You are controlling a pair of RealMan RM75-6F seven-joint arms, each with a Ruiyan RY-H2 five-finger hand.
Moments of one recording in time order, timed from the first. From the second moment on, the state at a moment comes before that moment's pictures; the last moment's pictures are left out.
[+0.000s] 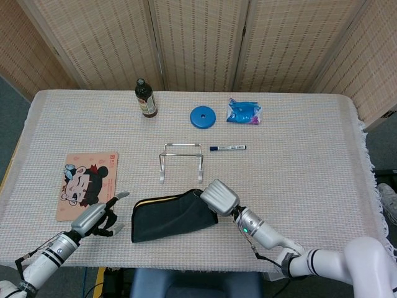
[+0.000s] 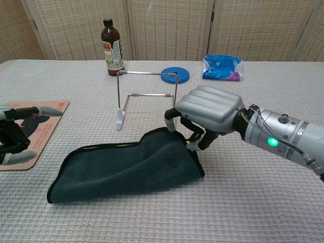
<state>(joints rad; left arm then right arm) -0.51 -1.23 0.10 -1.57 1.57 1.03 -0.62 0.79 -1.70 0.04 -1.27 -1.57 1.00 -0.37</state>
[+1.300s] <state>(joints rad) -0.49 -1.21 0.10 -1.58 1.56 1.02 -0.63 0.85 -1.80 -0.08 -0.90 -1.81 1.07 -0.23</state>
